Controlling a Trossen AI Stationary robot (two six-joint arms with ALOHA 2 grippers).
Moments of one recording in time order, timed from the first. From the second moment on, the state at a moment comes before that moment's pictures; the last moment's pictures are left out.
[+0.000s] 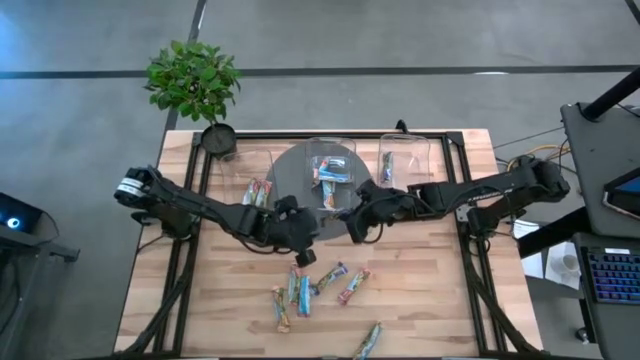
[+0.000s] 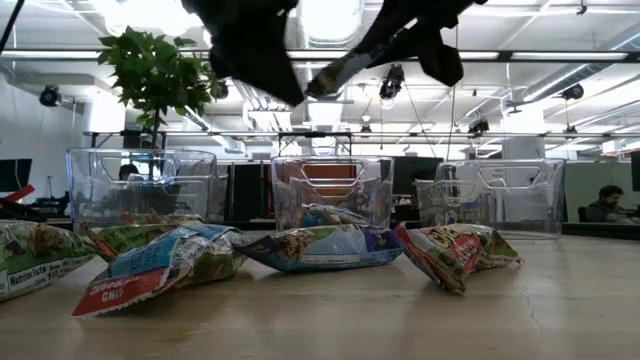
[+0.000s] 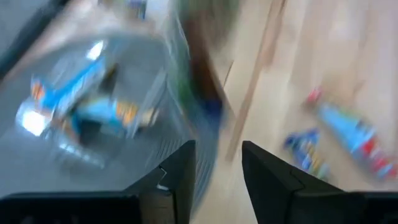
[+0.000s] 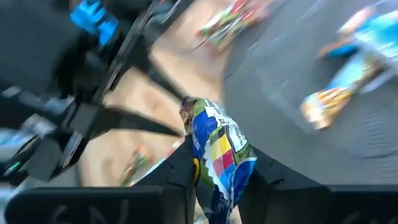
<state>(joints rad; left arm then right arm) -0.26 1.57 1.21 -0.50 -0.46 -0.44 0.13 1.40 1.08 -0.31 0.23 0.88</state>
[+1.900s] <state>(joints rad) -0.63 1.55 0.95 -0.45 -0.19 -0.59 0.05 1.08 1.07 -0.99 0.25 0.52</state>
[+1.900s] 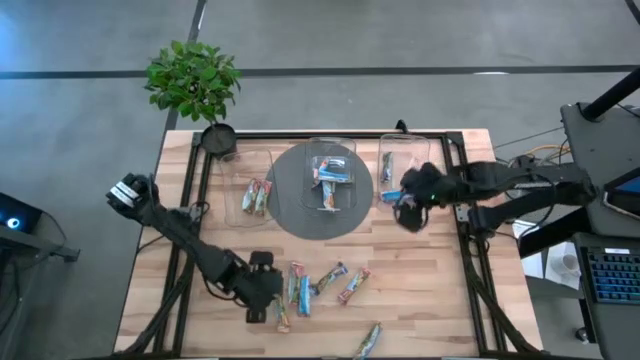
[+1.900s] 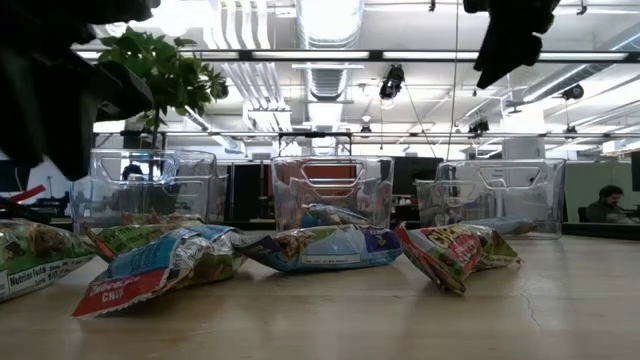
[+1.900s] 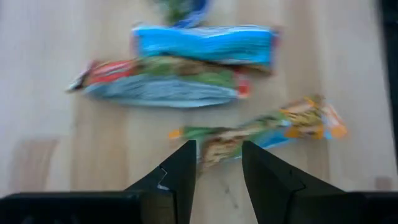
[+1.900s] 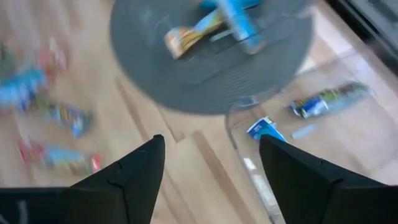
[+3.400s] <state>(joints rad) -0.66 1.53 0.83 -0.15 -0.09 -0.27 0.24 1.31 1.07 -0.98 0.26 0.59</state>
